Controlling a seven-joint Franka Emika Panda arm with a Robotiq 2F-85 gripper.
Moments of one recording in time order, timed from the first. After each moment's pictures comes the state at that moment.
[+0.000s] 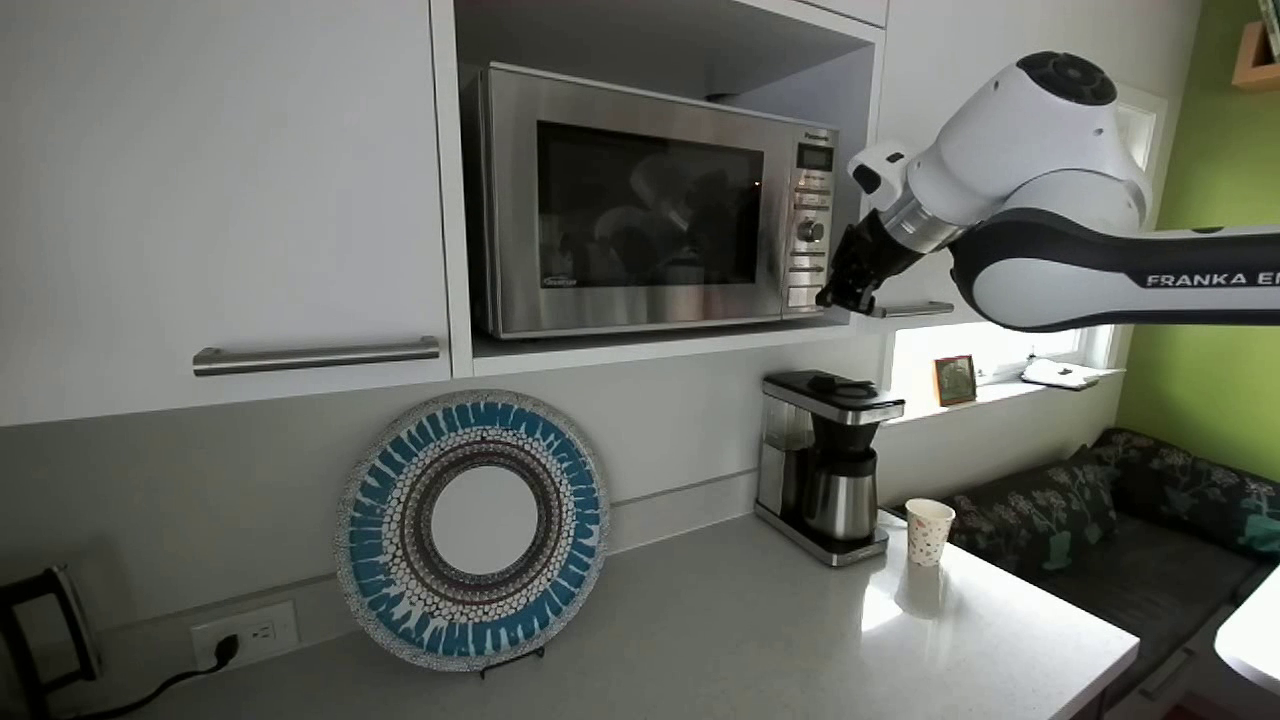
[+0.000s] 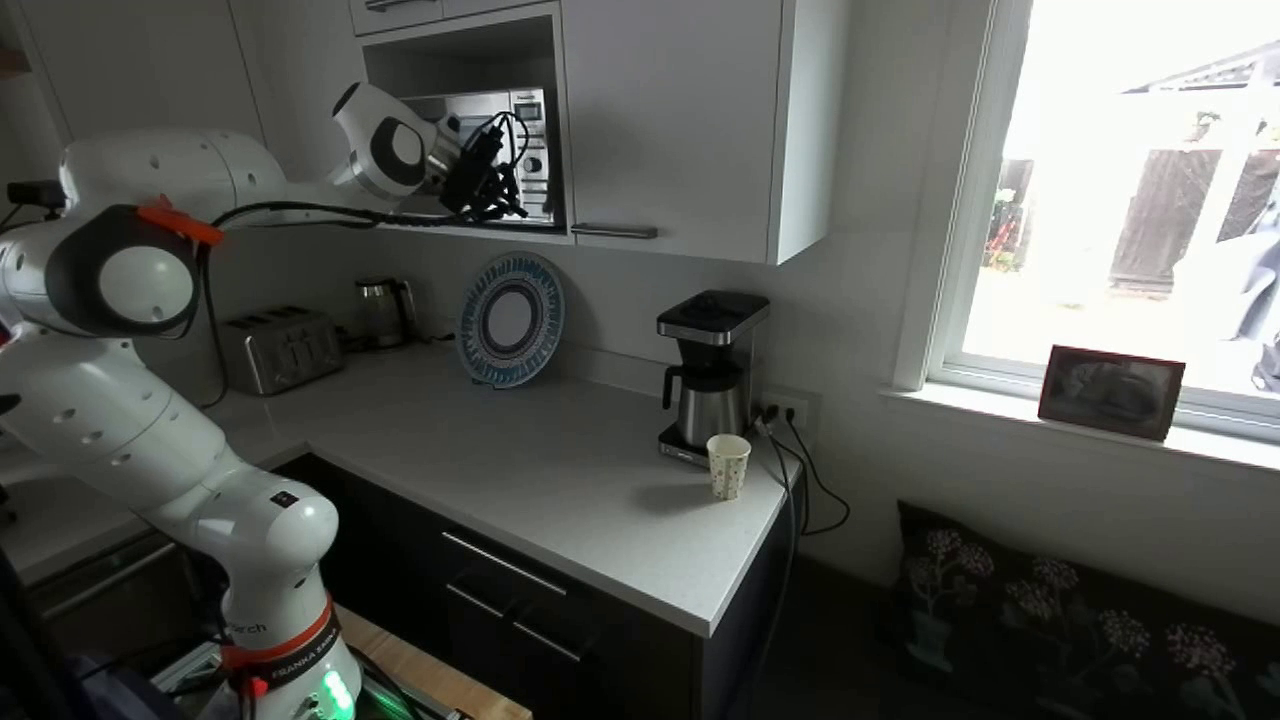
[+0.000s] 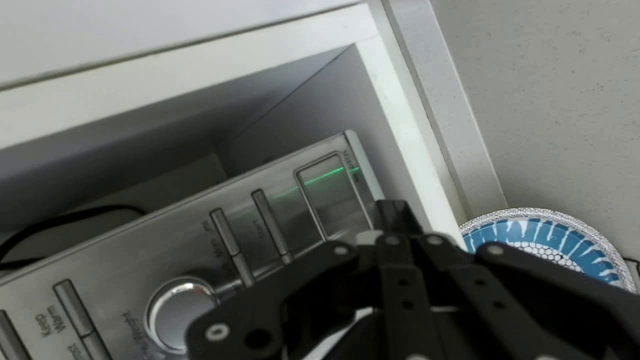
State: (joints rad) arm 0.08 -0.45 0.02 -2.00 -0.52 2.45 -0.65
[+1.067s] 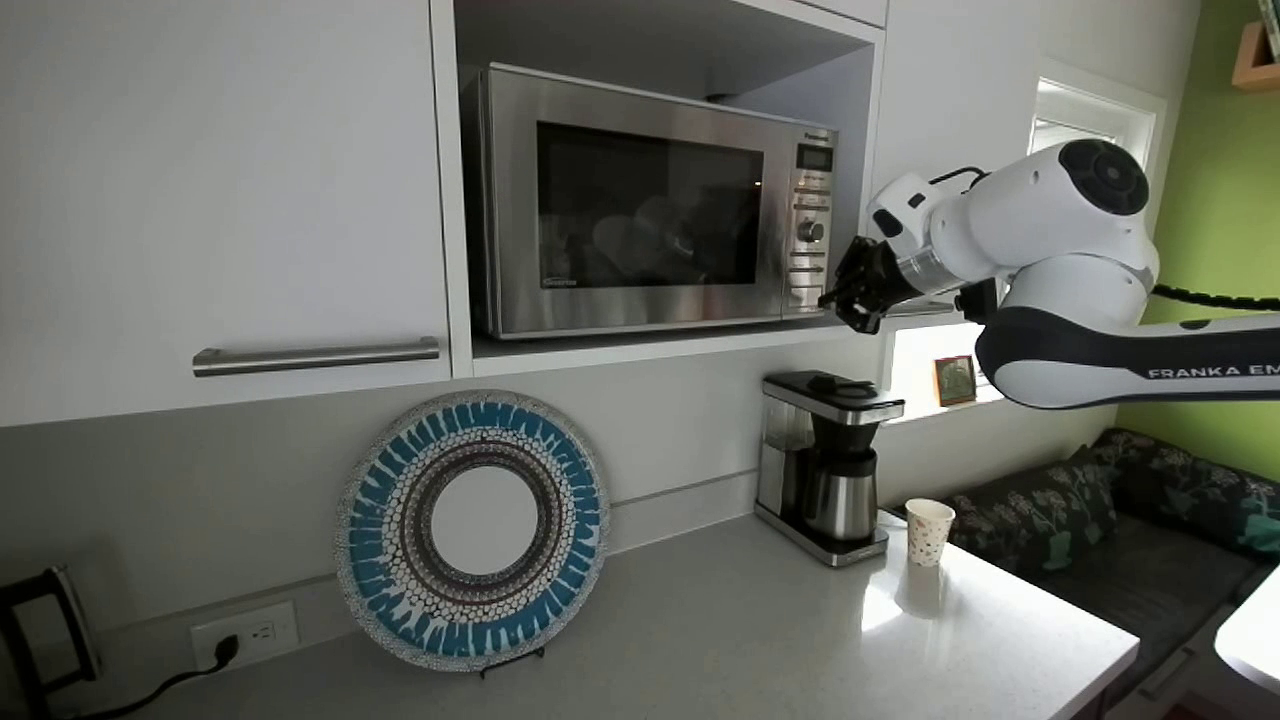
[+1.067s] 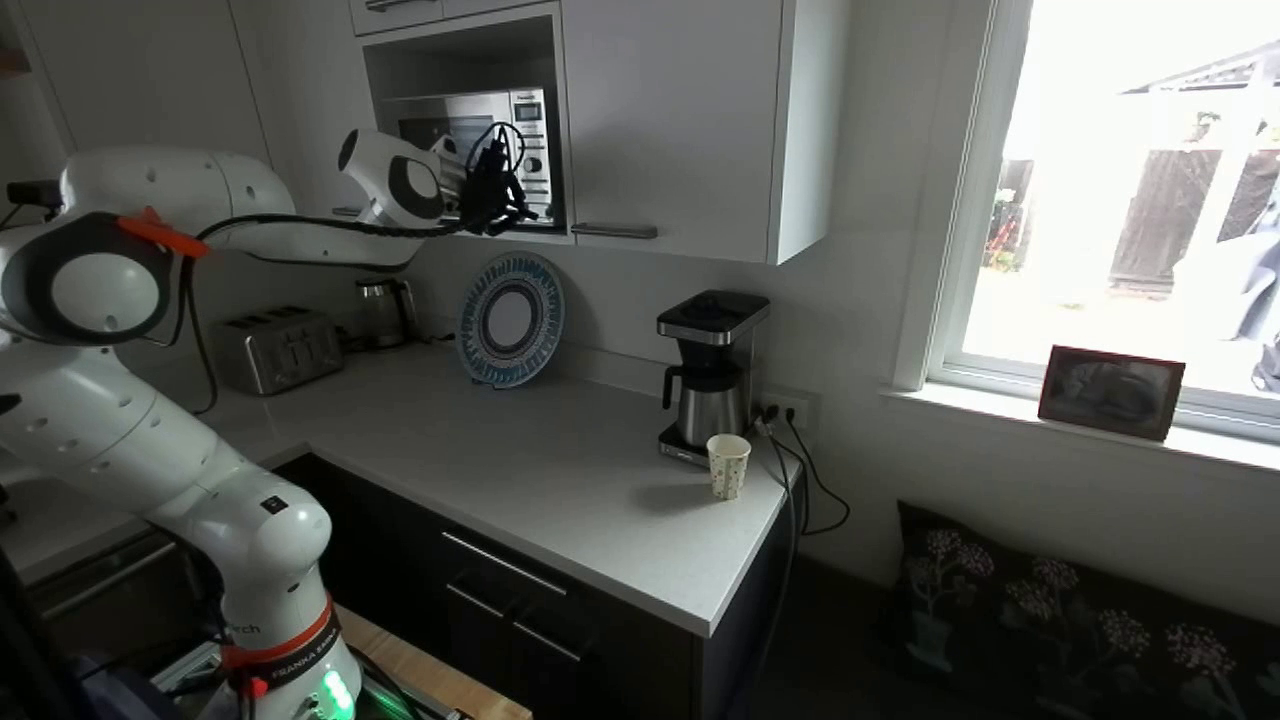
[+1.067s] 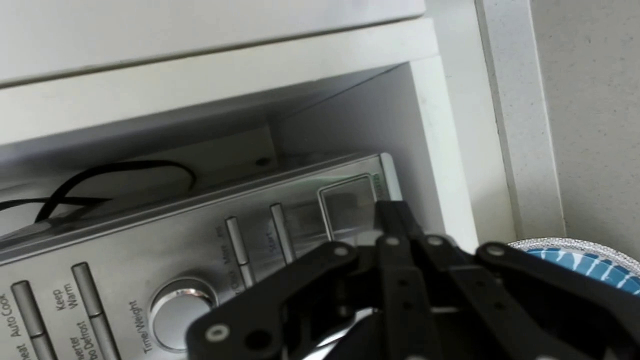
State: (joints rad) arm -0.04 -0.49 0.03 -2.18 -0.72 2.81 -0.61
